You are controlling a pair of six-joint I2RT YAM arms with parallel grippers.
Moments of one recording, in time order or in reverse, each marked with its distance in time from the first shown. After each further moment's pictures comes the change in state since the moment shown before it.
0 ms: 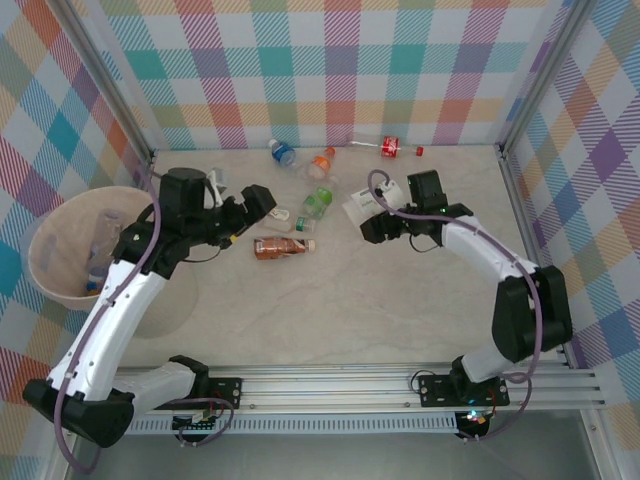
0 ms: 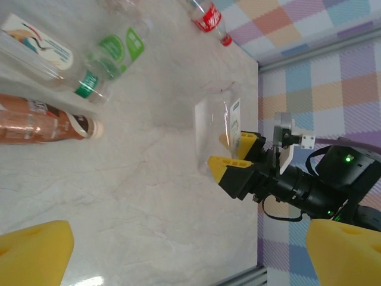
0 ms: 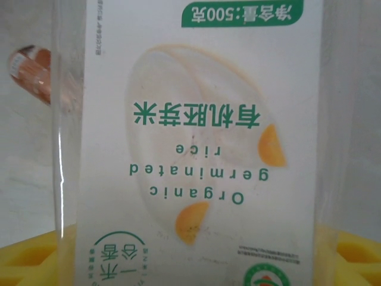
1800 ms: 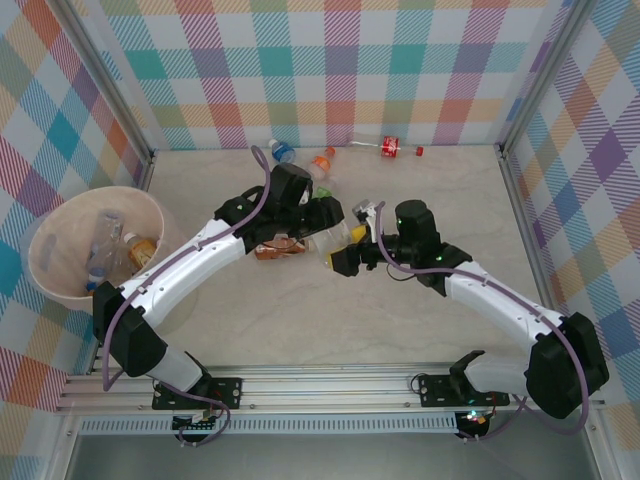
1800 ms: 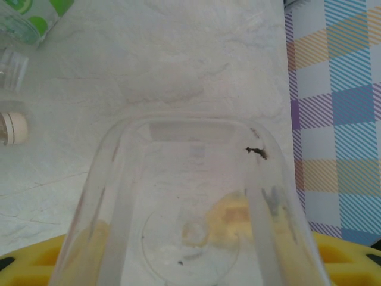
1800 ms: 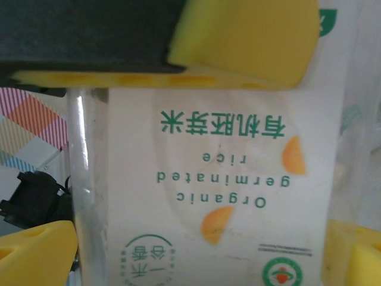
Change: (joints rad) left arm -0.334 0.402 0.131 0.169 -0.216 -0.018; right arm 0.255 -0.285 -0.251 0.339 -0.174 0.306
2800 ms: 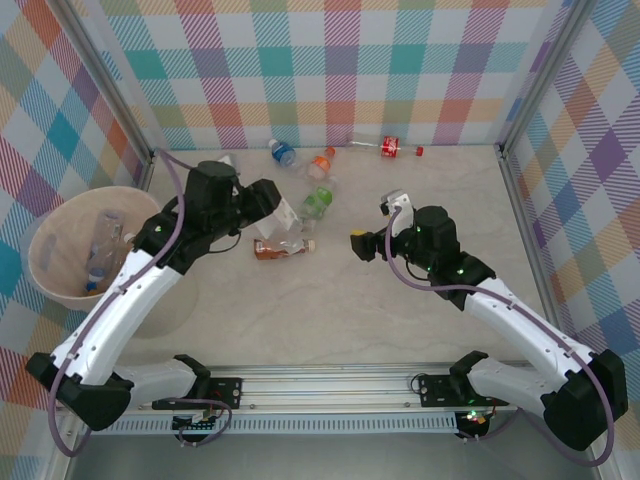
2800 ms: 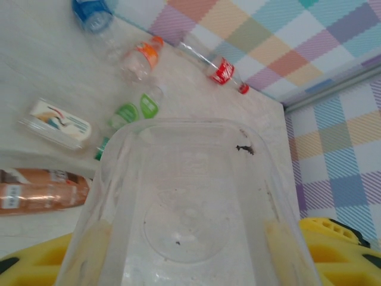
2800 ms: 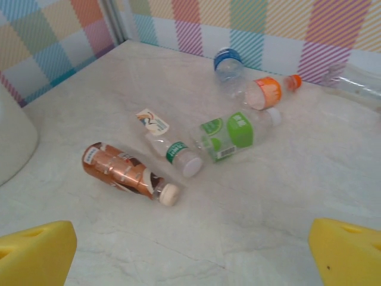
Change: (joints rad) left arm 0.186 -0.340 -0.034 -0.135 -0.198 0.096; right arm 0.000 -0.184 -0.029 -0.071 0.553 -0.130
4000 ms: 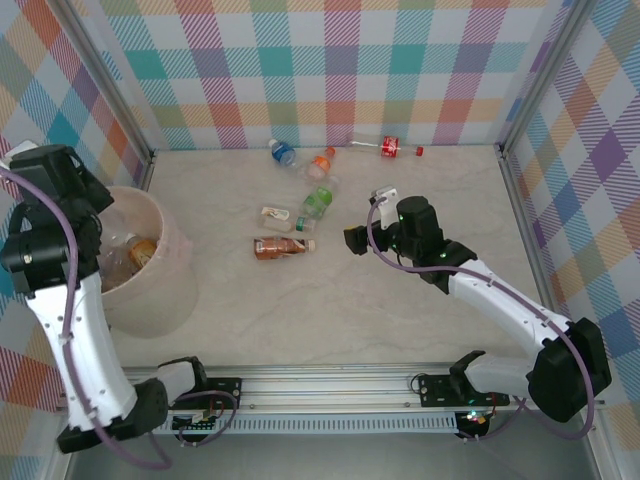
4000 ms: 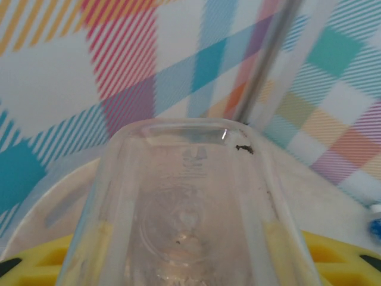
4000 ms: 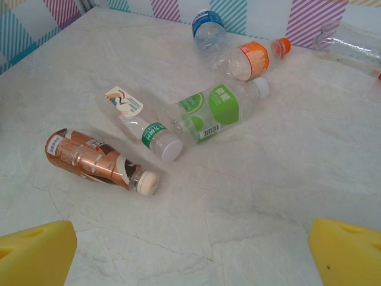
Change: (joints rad) left arm 0.827 -0.010 0.474 -0.467 -0.303 0.425; right arm -0.002 0.166 0.071 -0.028 0.031 0.023
